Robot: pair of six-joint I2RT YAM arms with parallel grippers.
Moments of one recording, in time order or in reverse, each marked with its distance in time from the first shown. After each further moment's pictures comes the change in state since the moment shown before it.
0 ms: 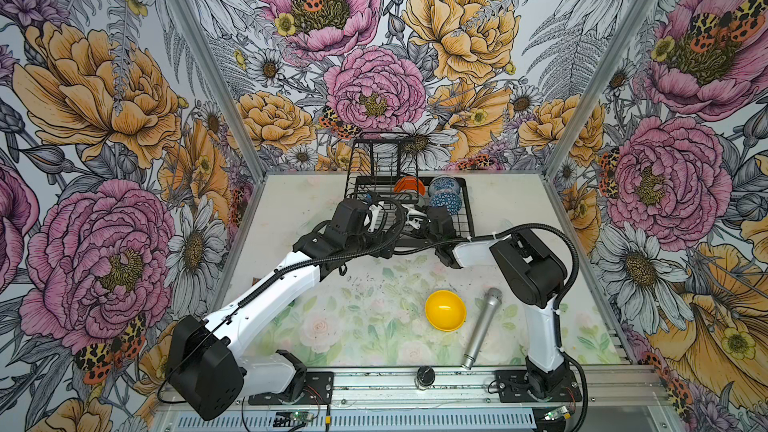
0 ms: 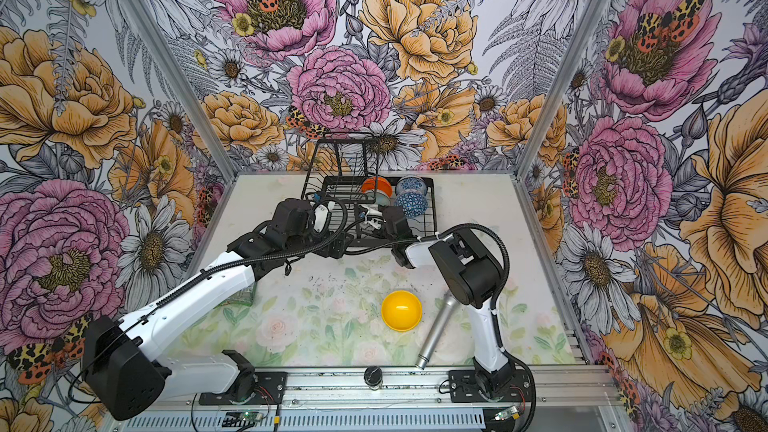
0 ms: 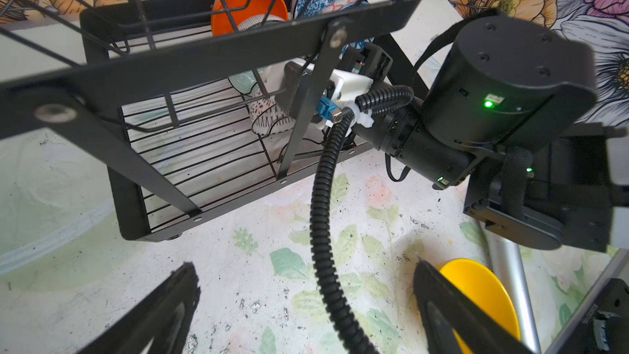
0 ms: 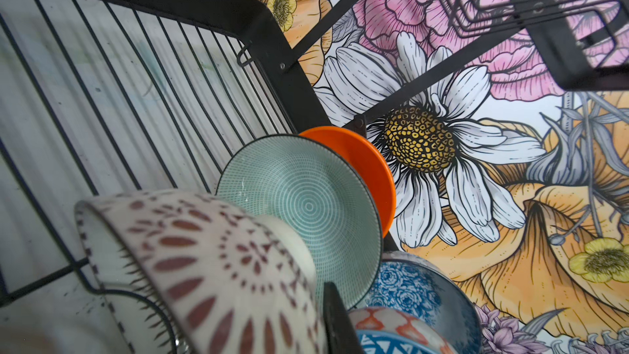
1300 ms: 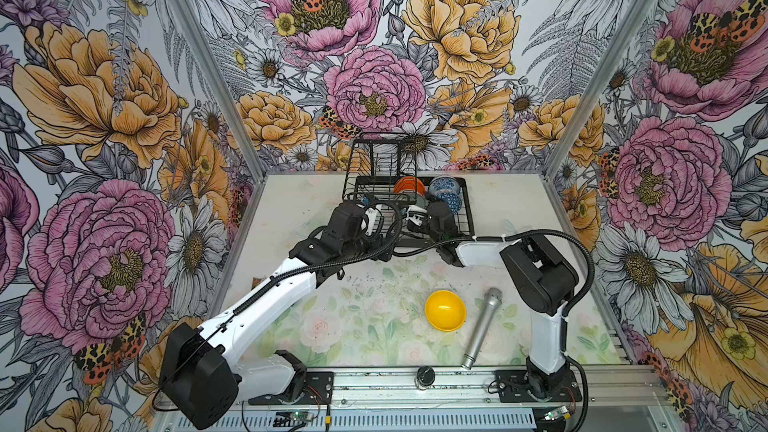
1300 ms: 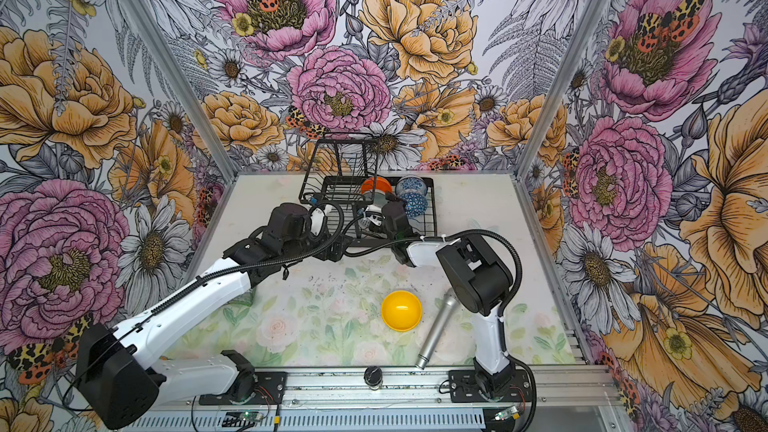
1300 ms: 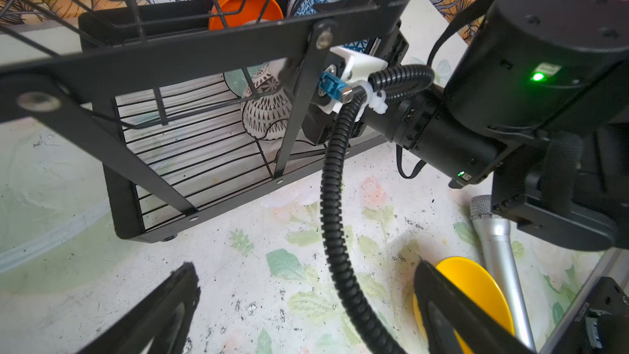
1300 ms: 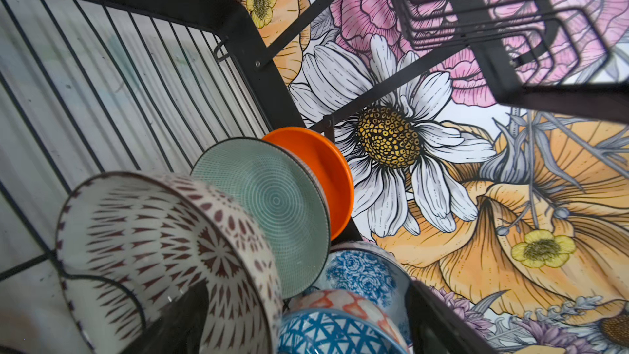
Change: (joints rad) left arm 0.003 -0.041 -0.055 0.050 0.015 -0.004; right arm 0.015 -0.095 -0.002 -0.079 0.075 -0.054
